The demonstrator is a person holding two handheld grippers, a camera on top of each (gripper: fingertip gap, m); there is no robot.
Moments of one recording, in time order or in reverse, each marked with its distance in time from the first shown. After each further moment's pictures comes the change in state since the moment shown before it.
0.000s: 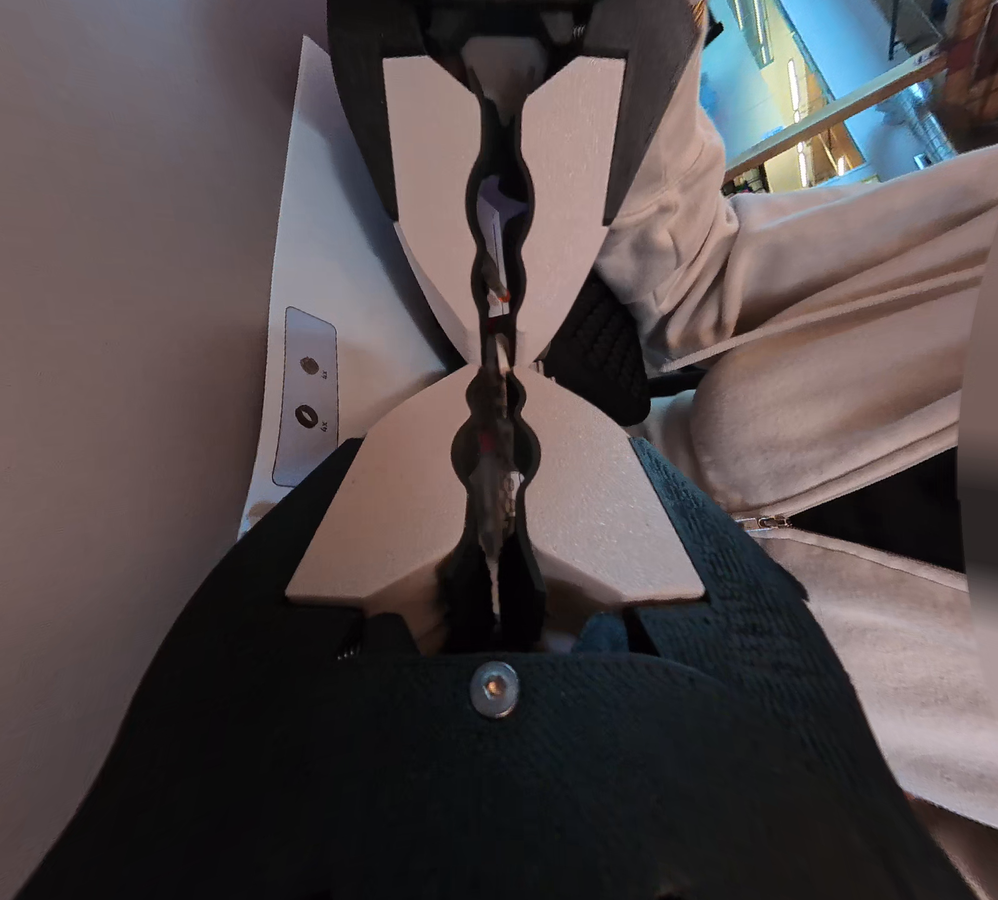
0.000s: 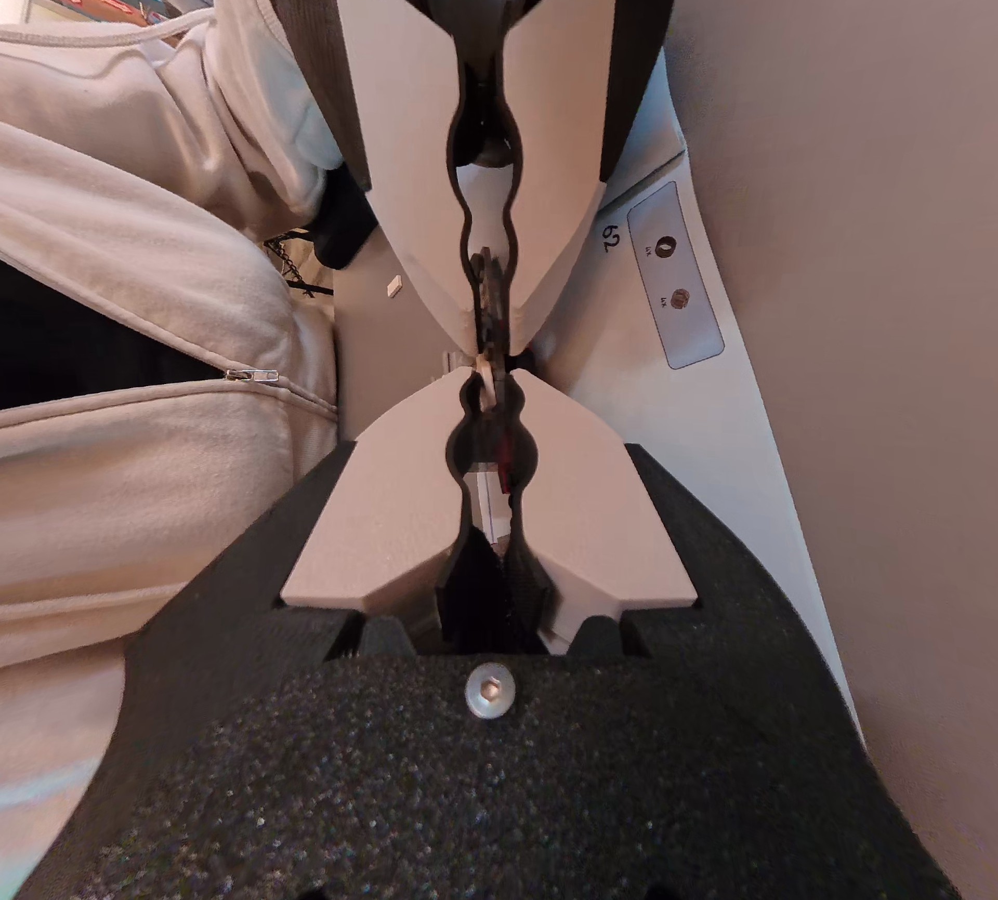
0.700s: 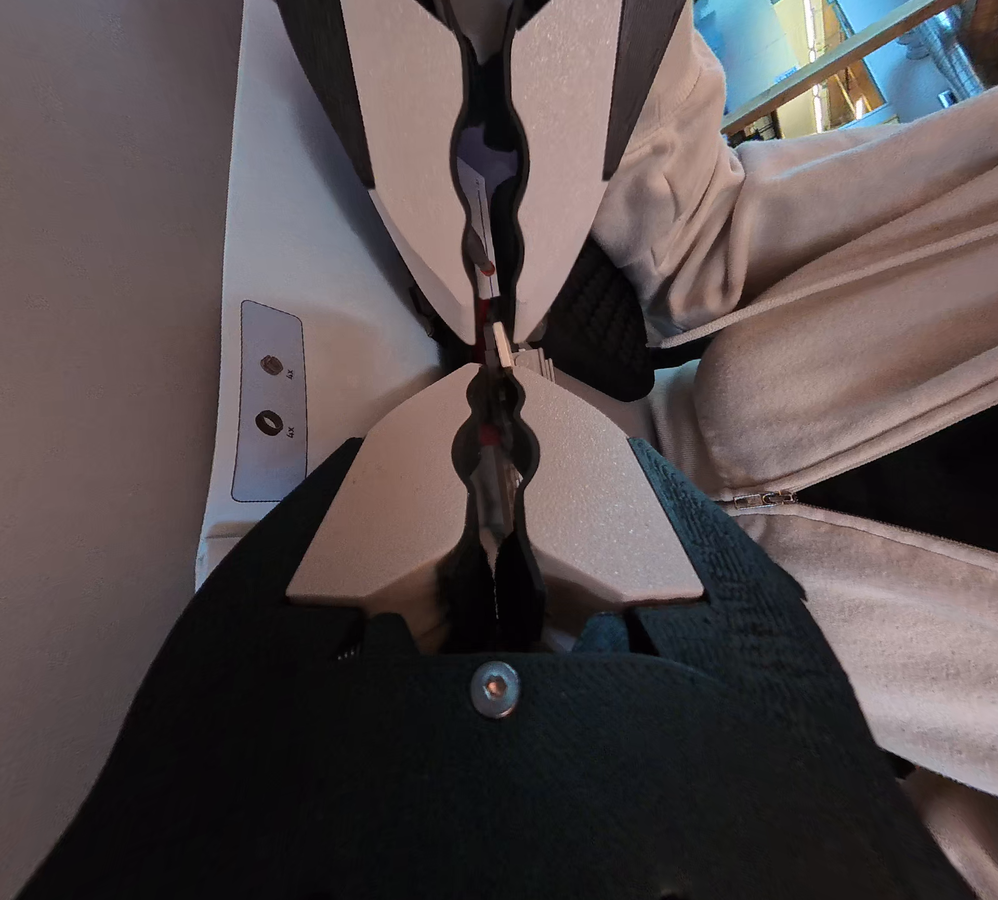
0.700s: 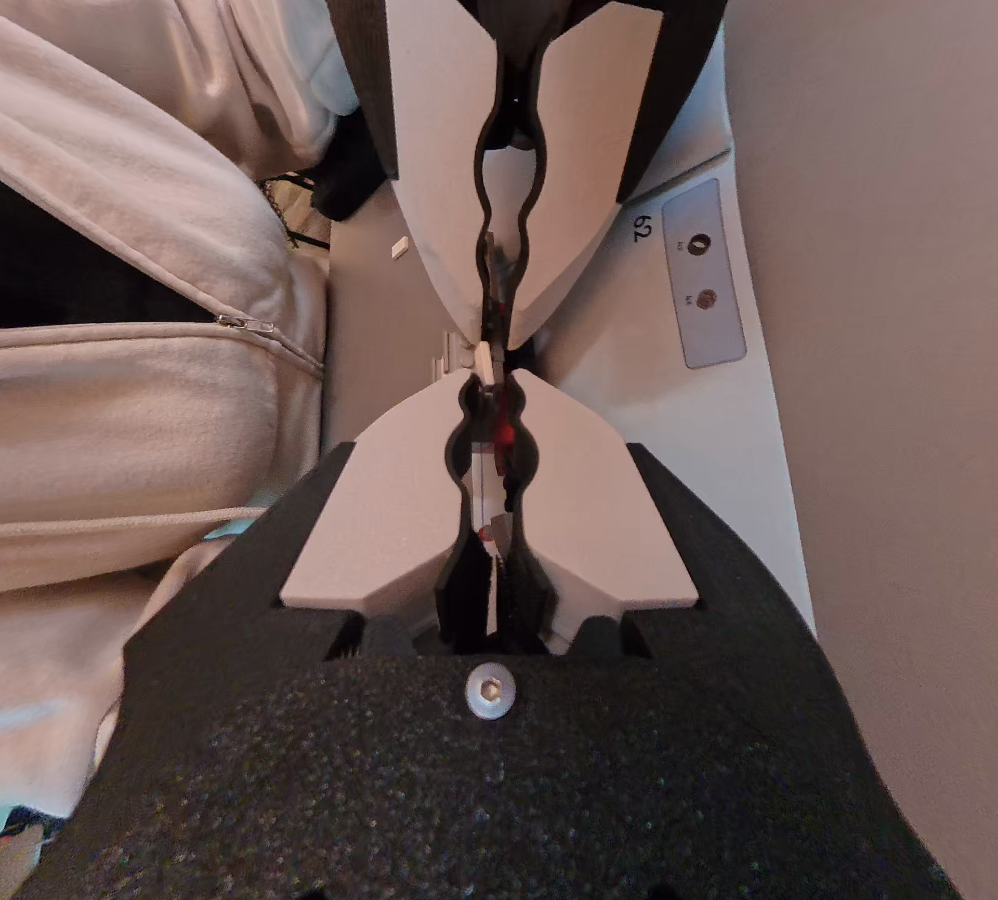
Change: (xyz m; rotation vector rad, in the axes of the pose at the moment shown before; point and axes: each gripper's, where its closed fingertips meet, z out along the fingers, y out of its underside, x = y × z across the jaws) left arm 0.005 0.010 0.008 -0.066 0.006 0.043; right arm -0.004 0.007 -0.002 -0.058 -0.016 -0.125
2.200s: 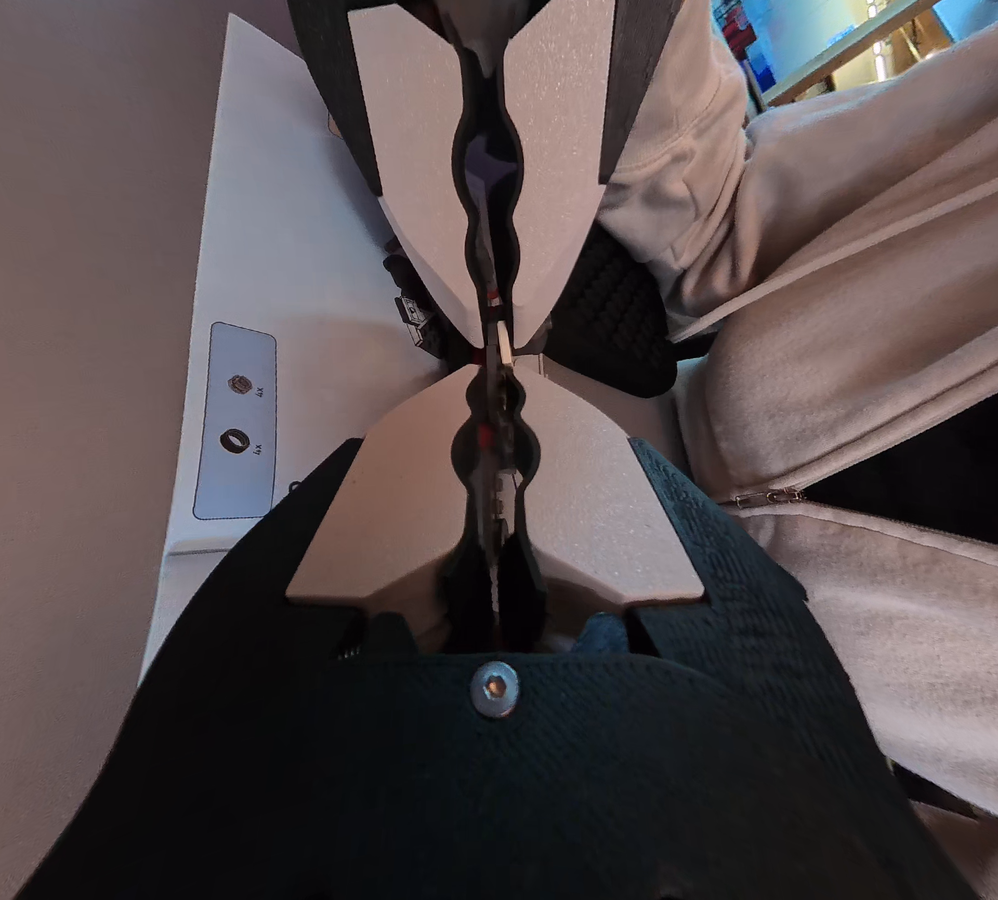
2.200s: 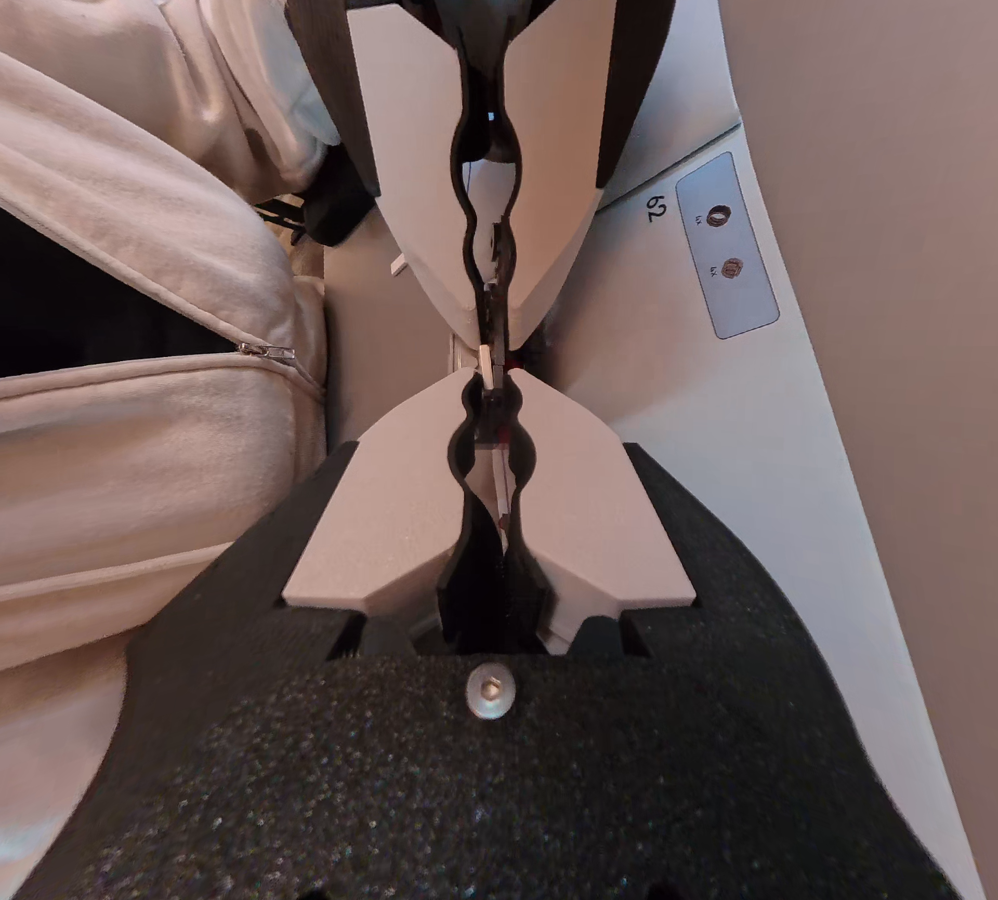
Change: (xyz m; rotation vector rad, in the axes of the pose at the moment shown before) left arm 0.007 0.001 0.003 -0.005 -0.068 0.082; right arm -0.009 0.003 0.001 0.056 0.064 0.050
